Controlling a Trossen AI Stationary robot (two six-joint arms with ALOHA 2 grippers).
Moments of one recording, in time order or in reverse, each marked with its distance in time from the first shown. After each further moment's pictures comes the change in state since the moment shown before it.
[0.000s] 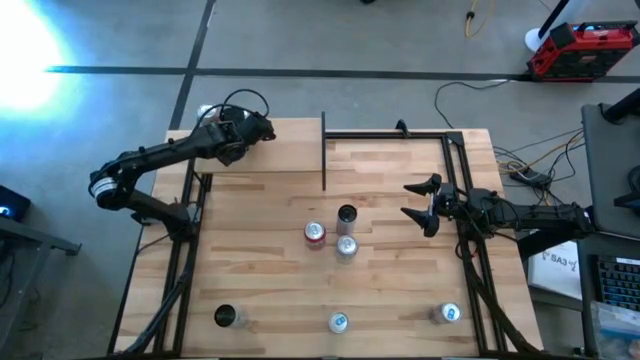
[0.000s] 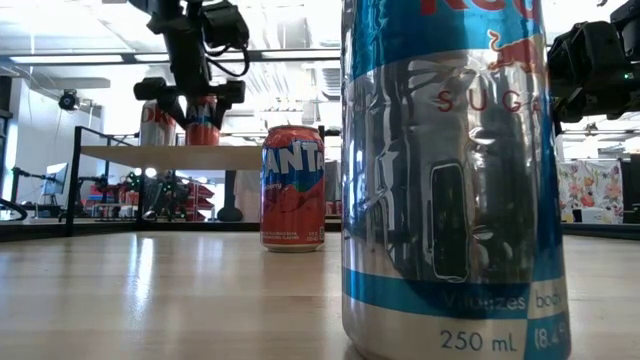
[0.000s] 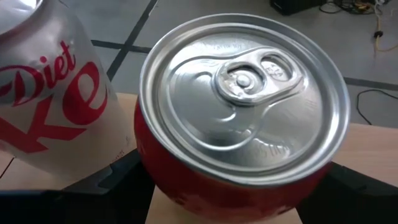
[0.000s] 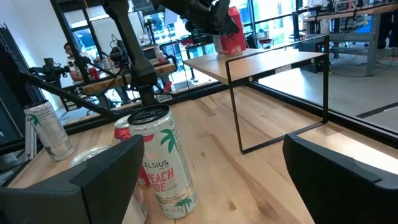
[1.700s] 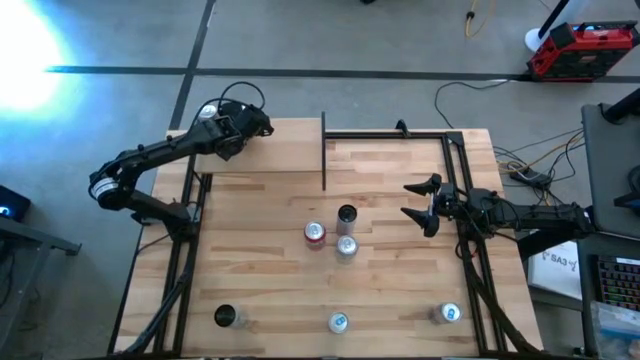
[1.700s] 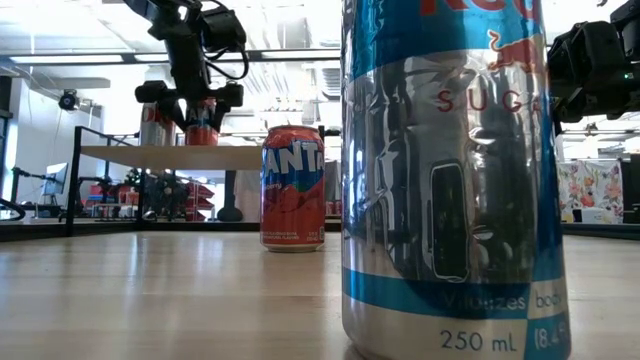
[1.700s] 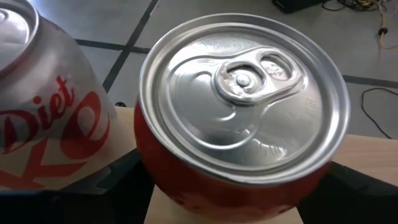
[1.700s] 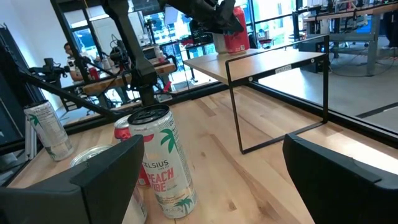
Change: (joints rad) left arm 0.063 0.001 0.000 0.051 0.032 0.091; right arm 0.000 0.000 0.000 0.000 0.000 0.000
